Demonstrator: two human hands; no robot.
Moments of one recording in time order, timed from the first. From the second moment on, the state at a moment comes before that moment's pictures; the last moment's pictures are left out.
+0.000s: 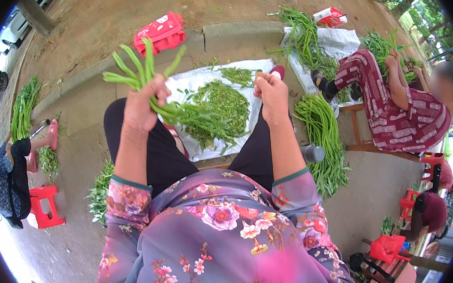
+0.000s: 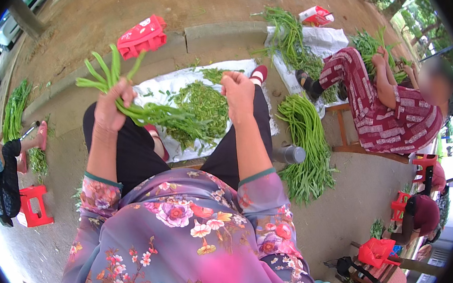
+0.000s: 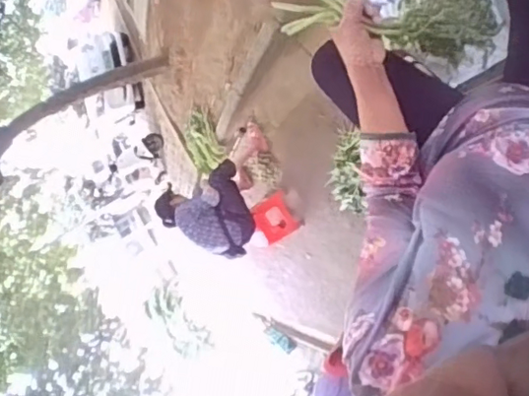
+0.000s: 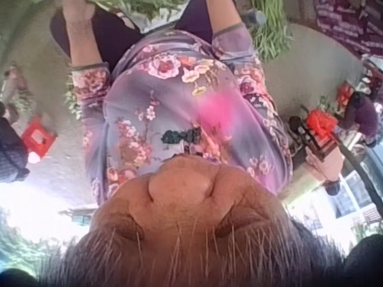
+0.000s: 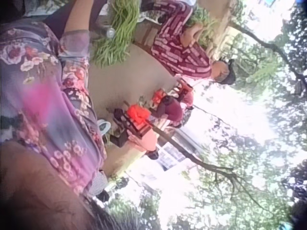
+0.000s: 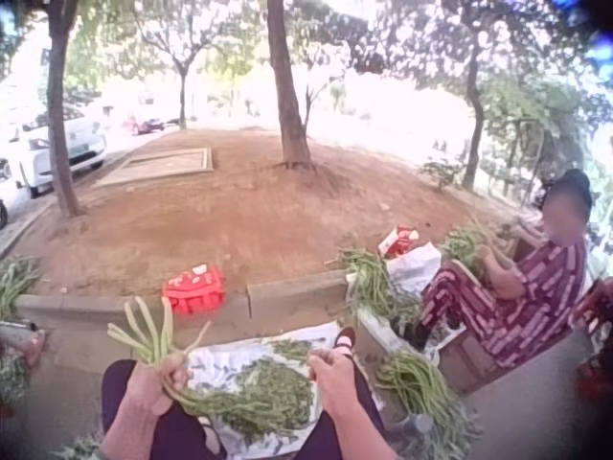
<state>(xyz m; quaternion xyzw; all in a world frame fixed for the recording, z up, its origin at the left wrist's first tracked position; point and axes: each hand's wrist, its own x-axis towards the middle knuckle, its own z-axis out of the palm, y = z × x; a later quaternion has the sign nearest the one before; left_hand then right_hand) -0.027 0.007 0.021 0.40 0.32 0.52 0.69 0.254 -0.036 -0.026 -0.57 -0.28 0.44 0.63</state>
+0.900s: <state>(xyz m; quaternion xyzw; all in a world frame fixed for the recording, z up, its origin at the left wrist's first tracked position) 0.002 -0.036 -0.015 0.58 0.42 0.29 0.63 0.226 -0.088 0.003 -0.54 -0.75 0.14 0.36</state>
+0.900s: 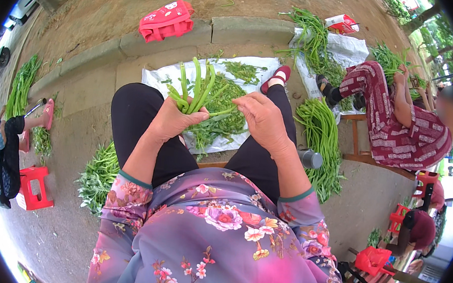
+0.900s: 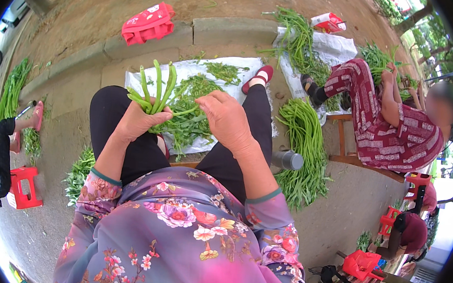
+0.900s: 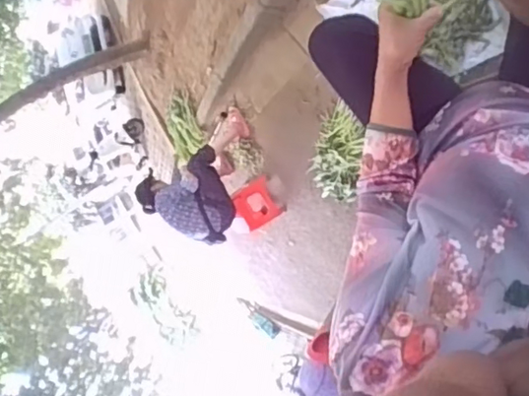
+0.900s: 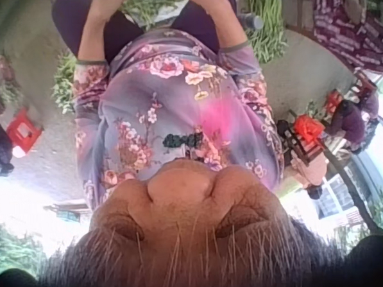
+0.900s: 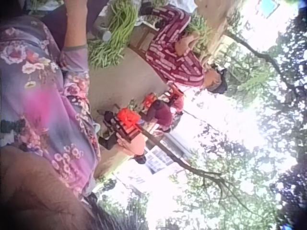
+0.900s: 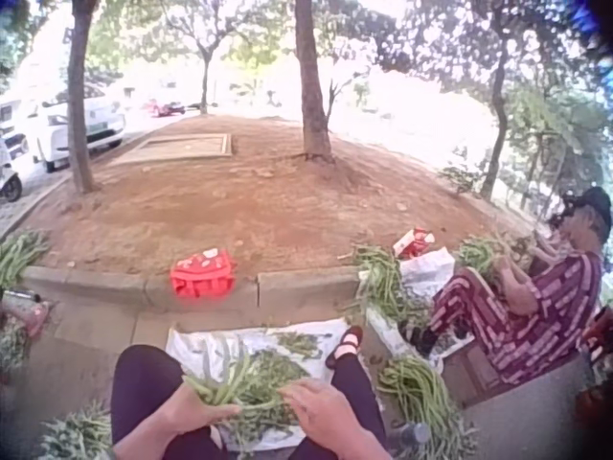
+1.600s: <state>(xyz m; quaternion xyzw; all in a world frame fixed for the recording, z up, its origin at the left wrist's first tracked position) -0.003 -0.037 -0.020 0.56 0.43 0.30 0.64 0.215 -0.097 -0.019 -0.55 -0.71 0.22 0.38</state>
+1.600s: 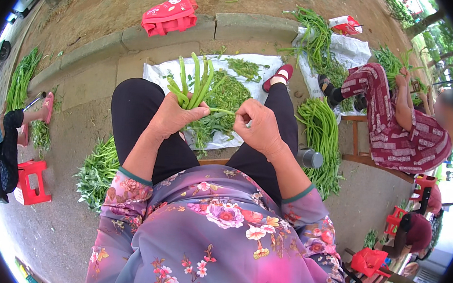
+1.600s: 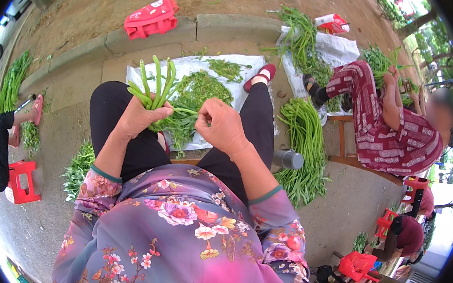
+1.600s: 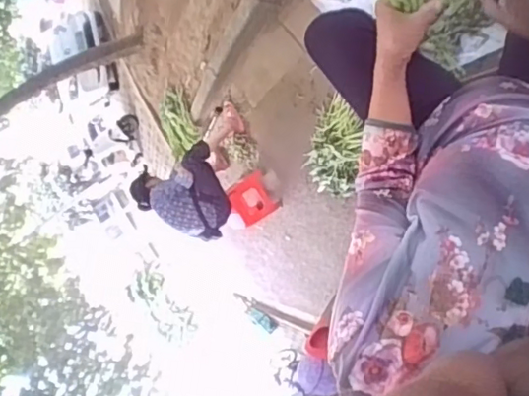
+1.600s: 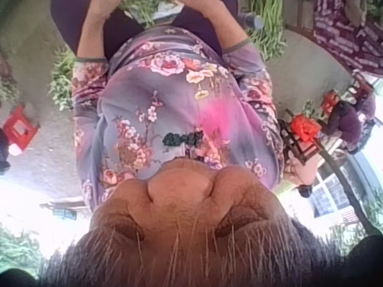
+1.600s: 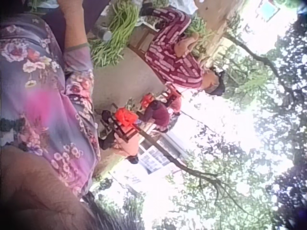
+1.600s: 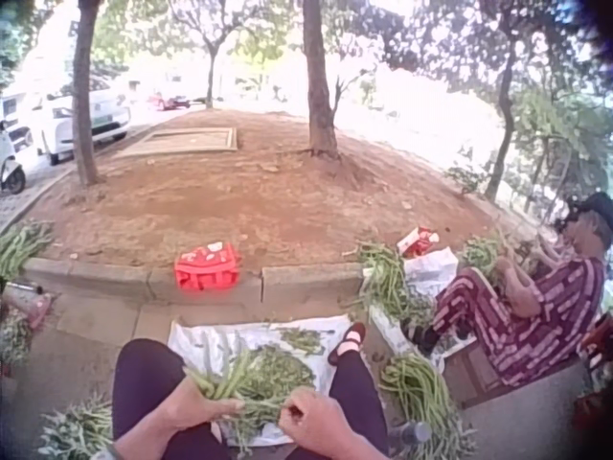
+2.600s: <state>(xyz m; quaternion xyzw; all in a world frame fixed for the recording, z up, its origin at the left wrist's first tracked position) -0.003 -0.039 -0.044 0.30 0.44 0.42 0.73 0.257 -0.030 -0.055 -0.64 -0.33 0.40 0.57</state>
